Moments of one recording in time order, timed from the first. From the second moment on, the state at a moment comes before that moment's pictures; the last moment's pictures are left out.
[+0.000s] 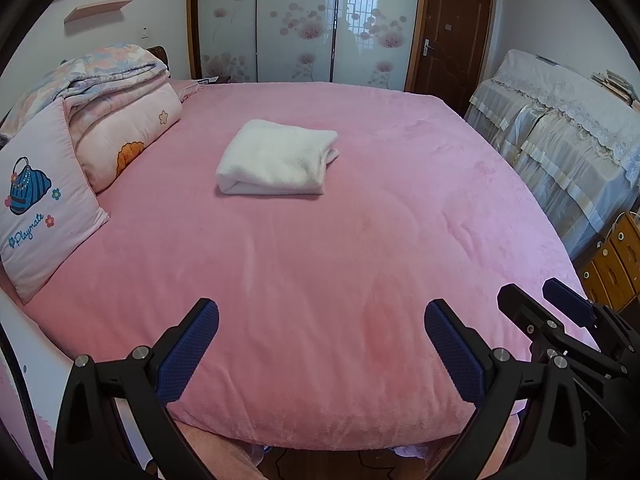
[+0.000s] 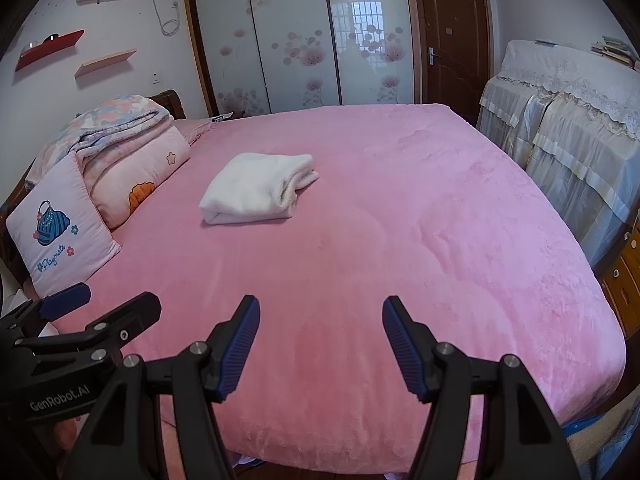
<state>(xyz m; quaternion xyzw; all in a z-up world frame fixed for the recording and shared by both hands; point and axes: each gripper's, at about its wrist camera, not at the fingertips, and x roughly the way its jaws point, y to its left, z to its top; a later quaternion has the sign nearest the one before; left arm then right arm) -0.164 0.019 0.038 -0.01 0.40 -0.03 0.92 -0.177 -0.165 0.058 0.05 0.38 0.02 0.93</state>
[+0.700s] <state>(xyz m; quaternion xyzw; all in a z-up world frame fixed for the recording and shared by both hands) -0.169 0.021 0.034 -0.01 0.40 -0.02 0.92 -0.179 -0.169 0.056 0.05 0.38 0.02 0.92</state>
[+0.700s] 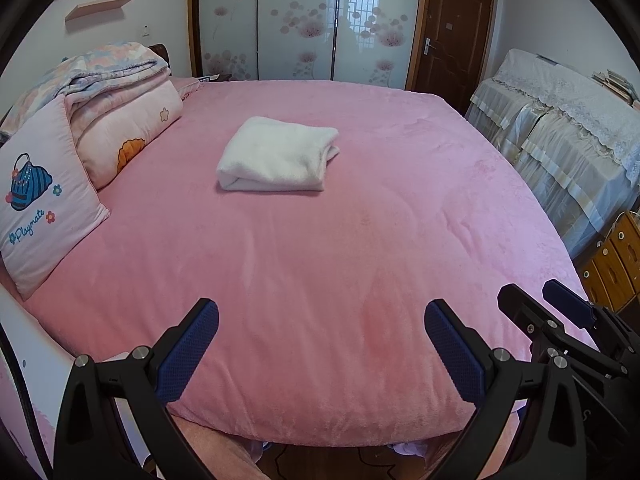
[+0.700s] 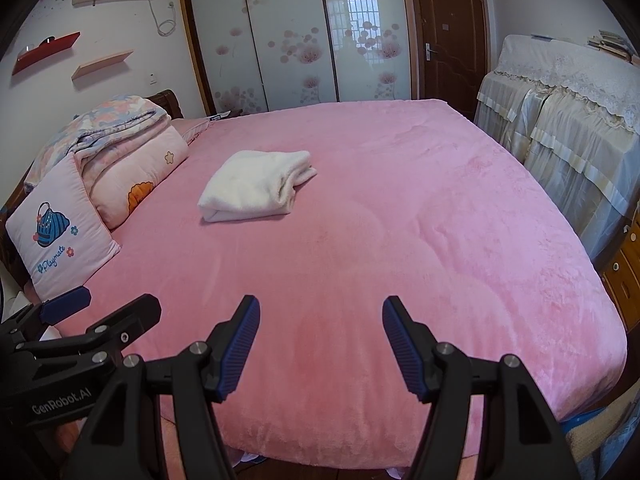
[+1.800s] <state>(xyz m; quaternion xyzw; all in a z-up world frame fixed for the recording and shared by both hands) -0.170 0.018 0.033 -0.02 0.41 -0.03 0.91 -0.181 -0.169 0.049 0.06 0.38 0.02 0.92</state>
